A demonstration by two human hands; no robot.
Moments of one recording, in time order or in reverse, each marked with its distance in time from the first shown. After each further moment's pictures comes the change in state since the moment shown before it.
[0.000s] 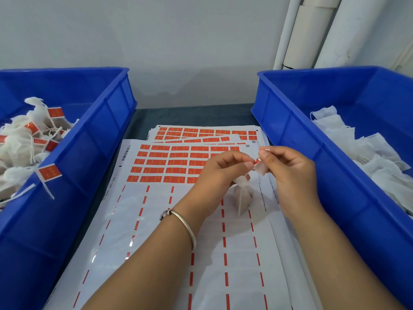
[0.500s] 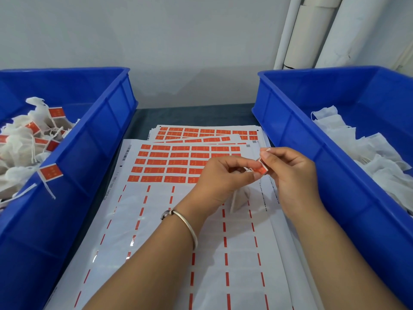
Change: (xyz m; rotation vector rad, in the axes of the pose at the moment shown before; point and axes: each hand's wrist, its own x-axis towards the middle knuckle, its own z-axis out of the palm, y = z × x) left_hand 0.000 0.000 0.001 0.065 0.005 0.050; right_hand 0.002 0.001 -0.001 0.058 -0.026 0.080
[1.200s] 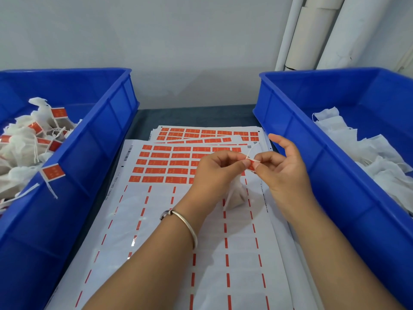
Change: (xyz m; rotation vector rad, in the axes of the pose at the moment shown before) left_hand 0.004 0.001 -0.003 0.048 0.195 -0.037; right_hand -0.002 0.000 0.007 -0.006 -0.145 -0.055
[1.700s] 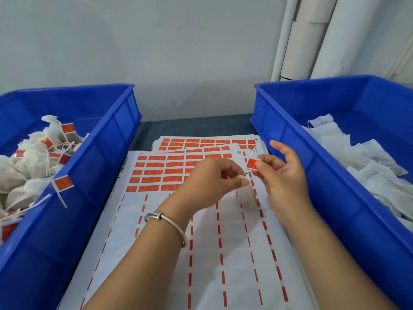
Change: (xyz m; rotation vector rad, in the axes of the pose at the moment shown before) left_hand -0.002 0.030 -0.013 0.713 -0.219 0.069; right_hand 0.005 0.001 -0.001 0.090 0.155 0.031
